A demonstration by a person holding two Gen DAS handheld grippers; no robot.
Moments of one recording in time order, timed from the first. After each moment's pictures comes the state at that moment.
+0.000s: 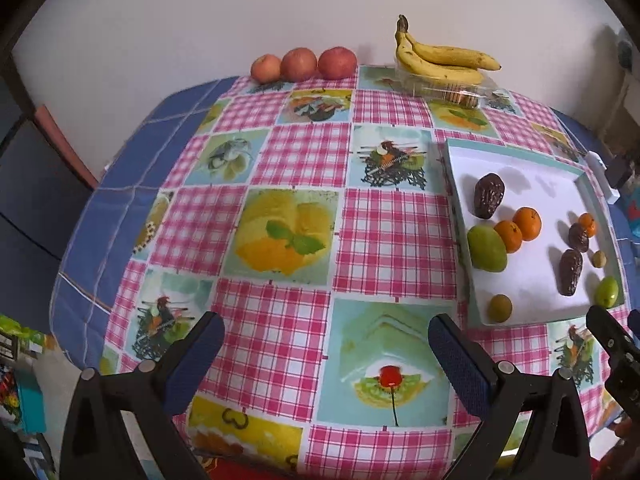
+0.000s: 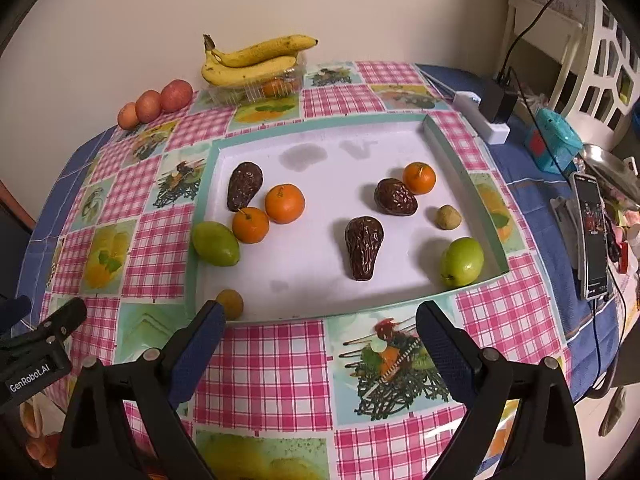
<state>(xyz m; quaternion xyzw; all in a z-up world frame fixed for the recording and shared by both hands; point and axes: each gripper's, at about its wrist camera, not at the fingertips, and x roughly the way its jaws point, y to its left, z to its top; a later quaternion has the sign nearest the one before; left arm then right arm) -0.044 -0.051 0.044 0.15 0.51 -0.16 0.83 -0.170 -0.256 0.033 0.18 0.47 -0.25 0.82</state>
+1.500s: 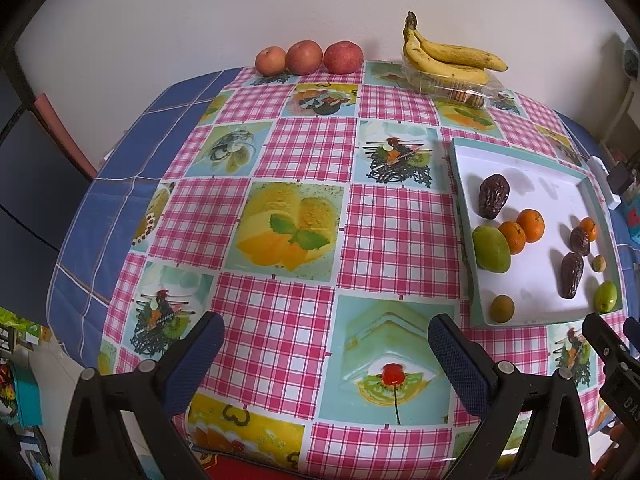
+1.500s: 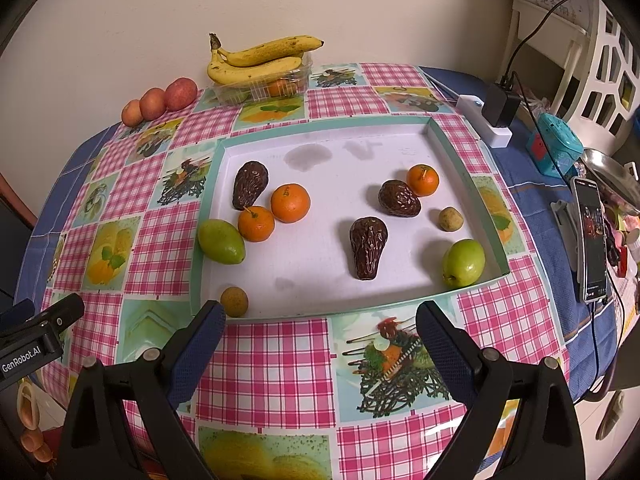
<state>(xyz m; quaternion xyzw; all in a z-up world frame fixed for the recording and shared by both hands) -0.039 -0.047 0.043 0.14 0.52 -0.15 0.83 -0.168 -0.252 0.034 0.18 0.48 -0.25 0.82</state>
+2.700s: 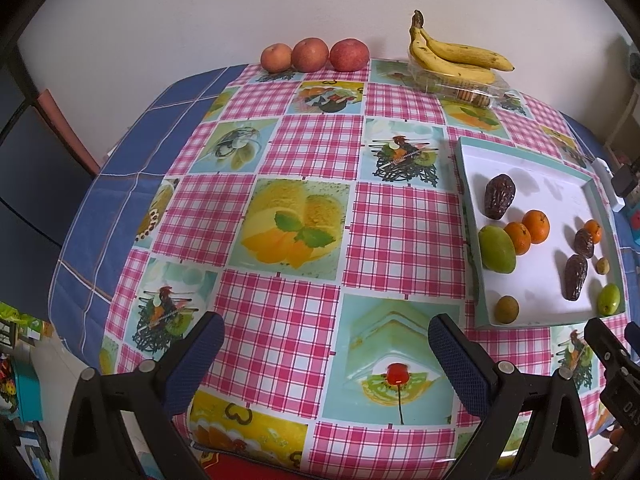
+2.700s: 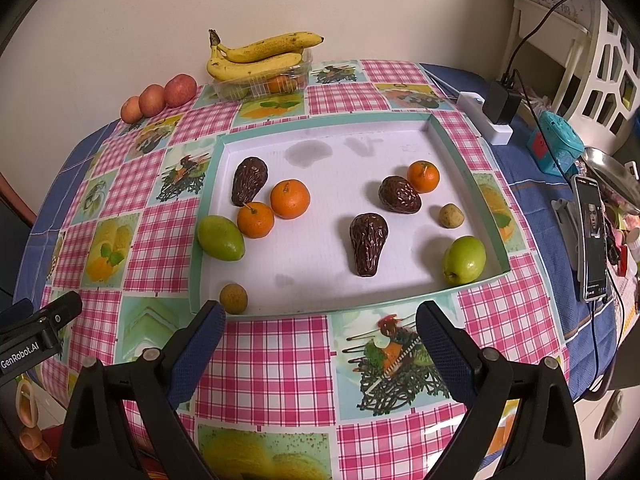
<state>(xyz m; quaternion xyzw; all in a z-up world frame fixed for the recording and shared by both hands) -0.038 -0.042 0.041 0.14 0.52 -0.15 0.83 -0.168 -0.252 0.032 0.18 0.48 -0.24 0.82</state>
